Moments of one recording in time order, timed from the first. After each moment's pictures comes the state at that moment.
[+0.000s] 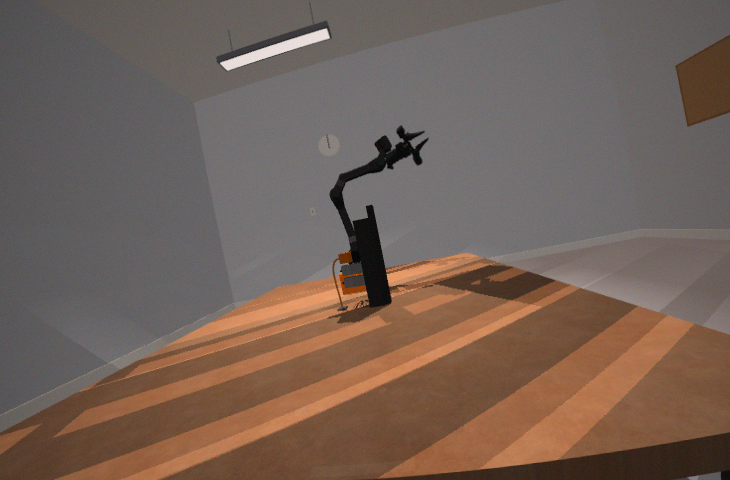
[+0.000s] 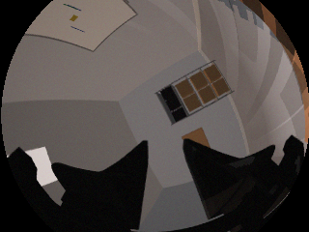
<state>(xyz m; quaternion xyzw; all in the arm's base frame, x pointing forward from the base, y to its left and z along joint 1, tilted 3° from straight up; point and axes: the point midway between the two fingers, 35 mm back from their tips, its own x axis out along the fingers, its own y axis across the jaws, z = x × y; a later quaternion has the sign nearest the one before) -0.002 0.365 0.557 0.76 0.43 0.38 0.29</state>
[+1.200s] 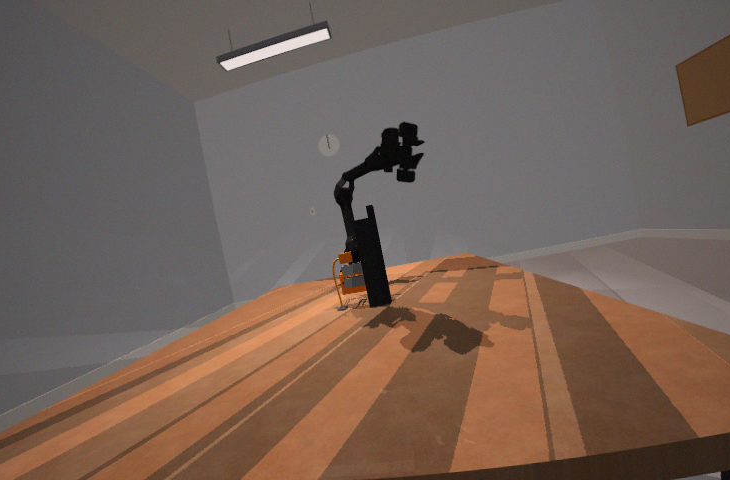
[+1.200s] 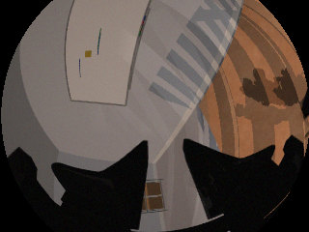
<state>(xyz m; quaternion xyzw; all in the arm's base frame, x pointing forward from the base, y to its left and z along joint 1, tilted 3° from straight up) 0.313 0.300 0.415 0.63 0.23 0.15 0.73</state>
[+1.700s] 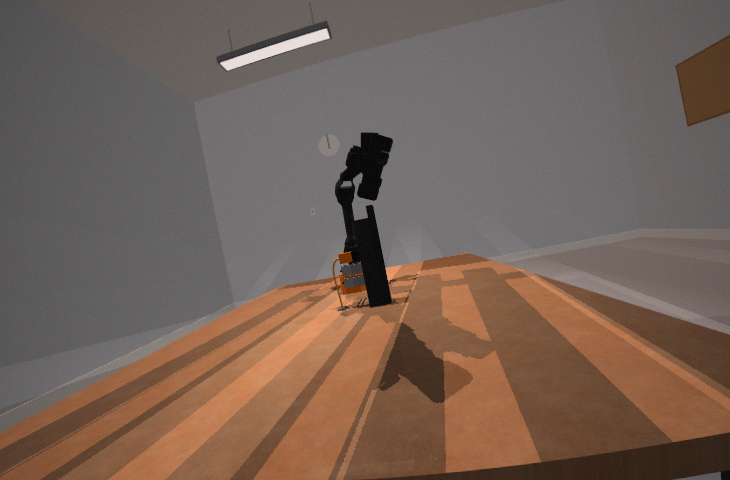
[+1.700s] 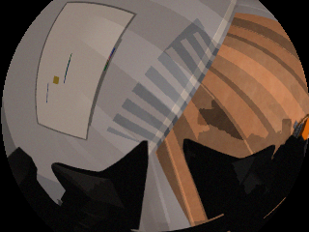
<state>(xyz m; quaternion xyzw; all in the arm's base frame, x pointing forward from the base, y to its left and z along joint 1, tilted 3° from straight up) 0.405 0.176 0.349 0.54 0.21 -0.02 0.81</state>
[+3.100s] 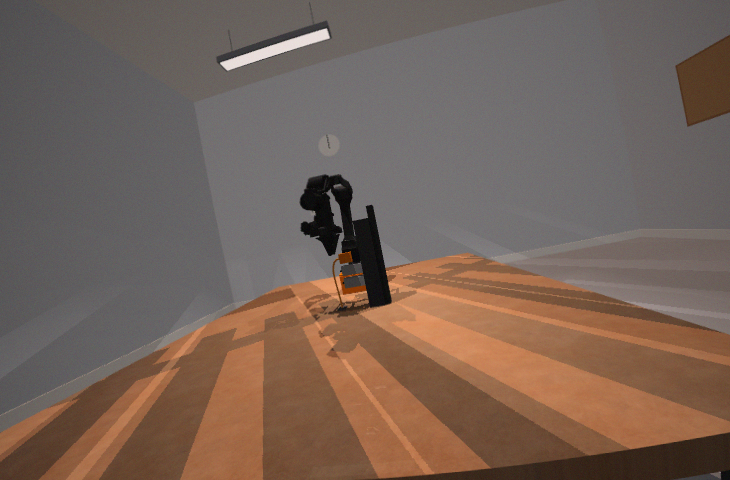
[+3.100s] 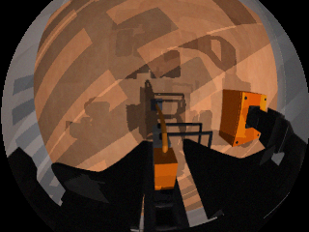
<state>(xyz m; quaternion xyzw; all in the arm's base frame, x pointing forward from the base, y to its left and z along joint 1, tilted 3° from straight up) 0.274 -0.027 0.147 0.53 0.50 -0.49 0.48</state>
